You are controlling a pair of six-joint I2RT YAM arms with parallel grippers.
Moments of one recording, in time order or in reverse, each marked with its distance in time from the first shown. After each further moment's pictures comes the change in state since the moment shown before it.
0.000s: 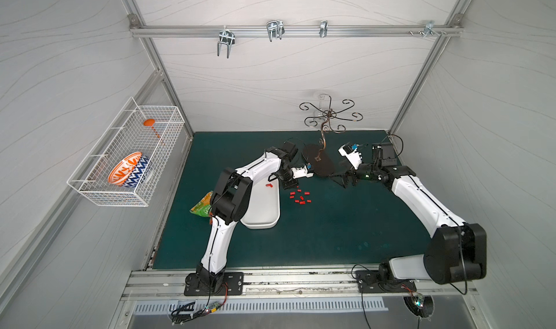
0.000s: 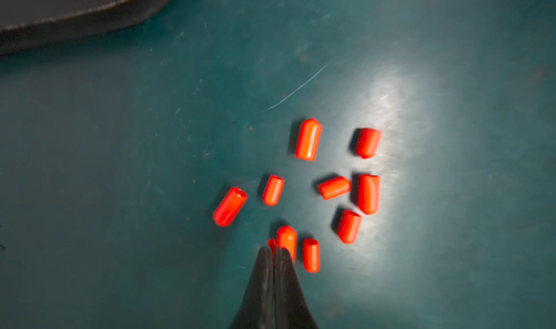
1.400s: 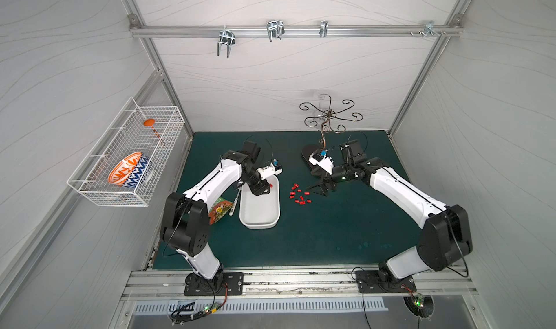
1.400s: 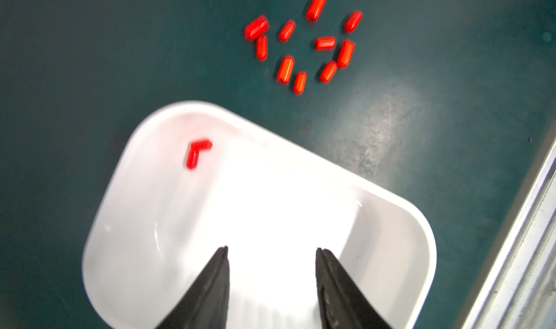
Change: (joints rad) left arm 0.253 -0.560 -0.491 -0.030 0.039 -0.080; right arm 0.311 0.145 0.164 -0.144 -0.029 -0.068
